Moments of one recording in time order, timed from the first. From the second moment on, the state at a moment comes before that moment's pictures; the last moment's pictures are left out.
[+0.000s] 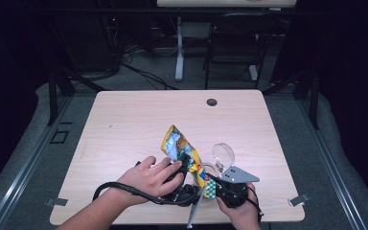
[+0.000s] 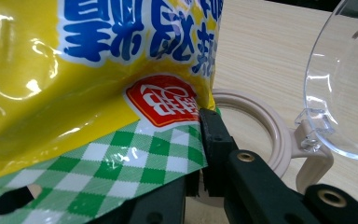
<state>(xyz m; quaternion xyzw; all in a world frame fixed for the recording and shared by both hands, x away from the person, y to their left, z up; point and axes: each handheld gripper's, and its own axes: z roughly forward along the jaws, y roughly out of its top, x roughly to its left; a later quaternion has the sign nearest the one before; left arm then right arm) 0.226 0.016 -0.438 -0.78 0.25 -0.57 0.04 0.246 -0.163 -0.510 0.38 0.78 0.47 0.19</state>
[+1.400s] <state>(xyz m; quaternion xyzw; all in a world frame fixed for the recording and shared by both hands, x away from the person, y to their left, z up) 0.224 0.011 -0.437 -0.77 0.26 -0.58 0.04 0.241 -0.165 -0.510 0.38 0.77 0.47 0.19</state>
